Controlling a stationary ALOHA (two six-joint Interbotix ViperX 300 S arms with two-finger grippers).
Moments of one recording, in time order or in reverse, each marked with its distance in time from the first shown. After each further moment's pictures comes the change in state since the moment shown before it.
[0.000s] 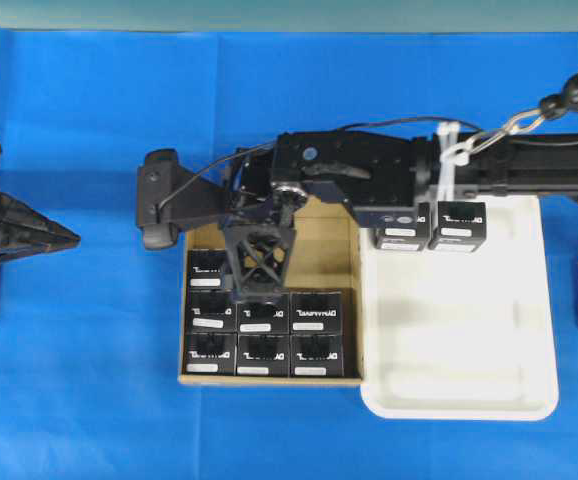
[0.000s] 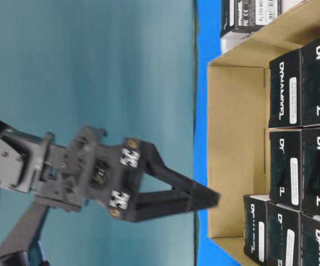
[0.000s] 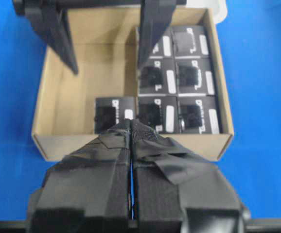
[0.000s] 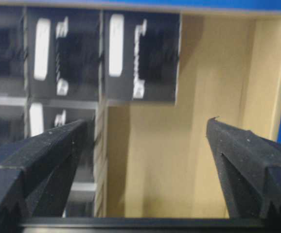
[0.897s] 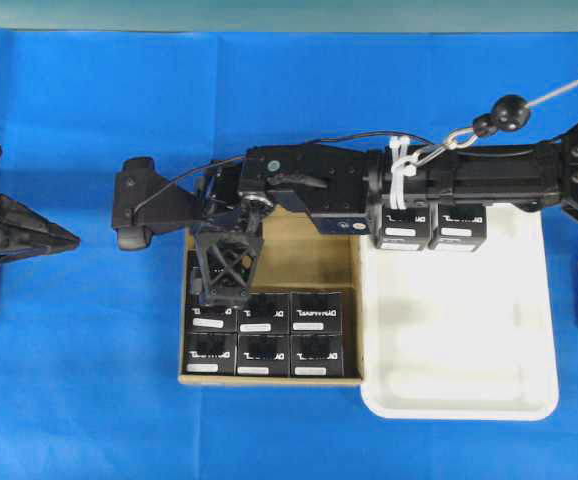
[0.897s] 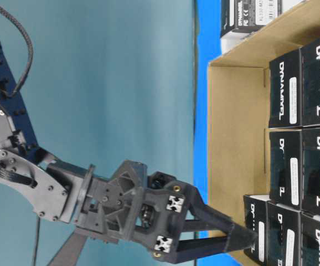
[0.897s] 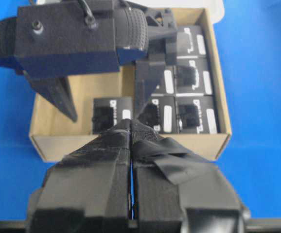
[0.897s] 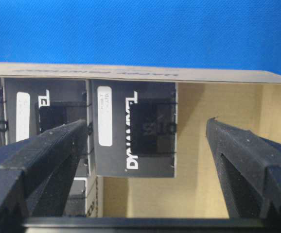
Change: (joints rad) left arm -0.008 0.000 0.000 0.000 0.002 0.000; right arm -0.003 0.126 -0.081 0.043 -0.064 0.002
